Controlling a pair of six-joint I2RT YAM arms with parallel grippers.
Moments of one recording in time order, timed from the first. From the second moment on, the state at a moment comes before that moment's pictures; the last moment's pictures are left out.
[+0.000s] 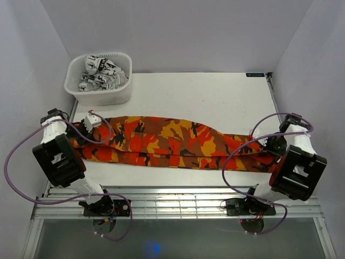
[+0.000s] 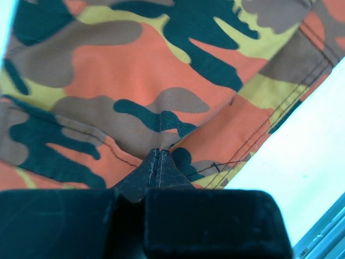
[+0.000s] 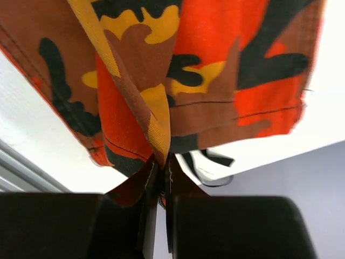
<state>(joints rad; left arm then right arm) 0.54 1.63 1.14 -1.01 0.67 1.56 -0.44 1.44 0.91 -0.93 -0.16 -1.68</state>
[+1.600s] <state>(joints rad) 0.81 1.68 1.16 -1.01 0.70 1.58 -0.81 1.10 0.66 -0.63 -0.41 -1.98</state>
